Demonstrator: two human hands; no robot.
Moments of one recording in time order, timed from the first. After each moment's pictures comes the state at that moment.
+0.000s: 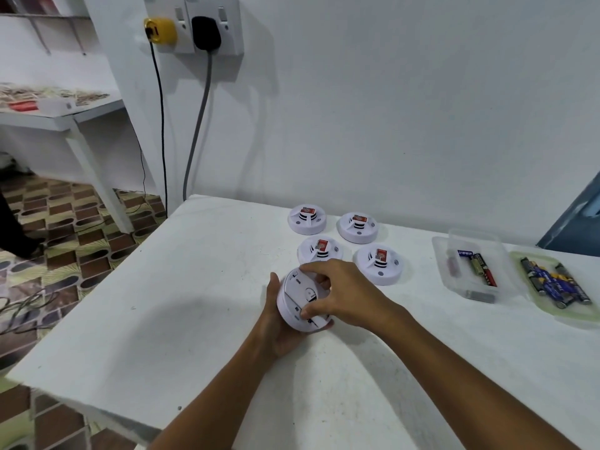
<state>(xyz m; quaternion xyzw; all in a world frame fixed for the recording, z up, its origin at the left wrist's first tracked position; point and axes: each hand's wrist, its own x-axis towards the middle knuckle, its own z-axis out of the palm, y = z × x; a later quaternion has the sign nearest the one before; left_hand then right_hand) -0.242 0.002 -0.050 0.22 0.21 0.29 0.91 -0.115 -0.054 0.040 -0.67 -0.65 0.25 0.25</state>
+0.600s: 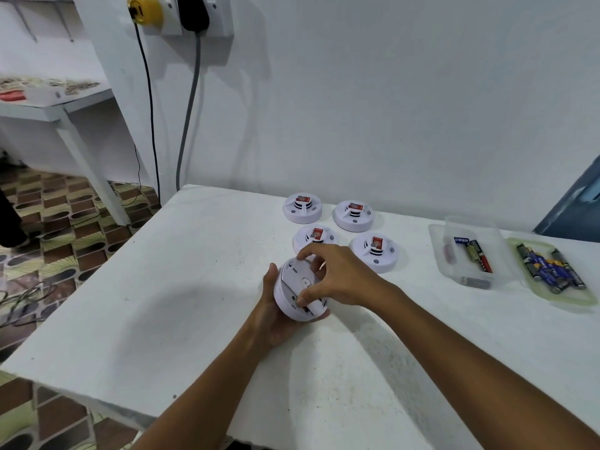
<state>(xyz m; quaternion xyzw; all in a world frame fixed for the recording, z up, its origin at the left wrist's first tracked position) -0.239 0.001 -0.048 0.25 0.19 0.29 0.91 -0.104 -0.045 0.038 -0.66 -0.65 0.28 0.25</state>
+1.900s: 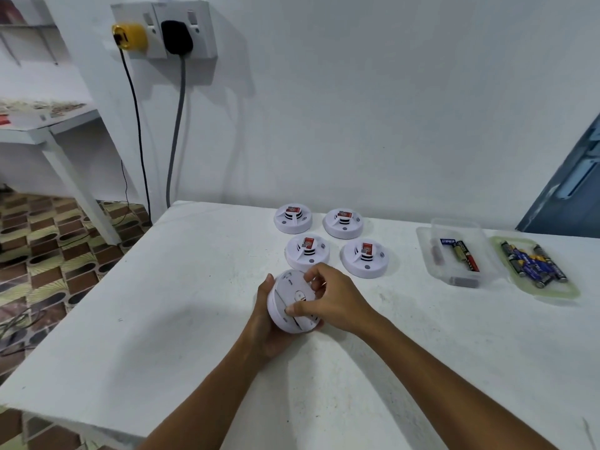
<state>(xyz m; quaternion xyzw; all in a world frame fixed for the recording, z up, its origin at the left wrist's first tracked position) -0.243 -0.002 -0.046 0.26 0.19 0.27 0.90 -0.111 -0.060 0.007 -0.69 -0.54 0.32 0.35</state>
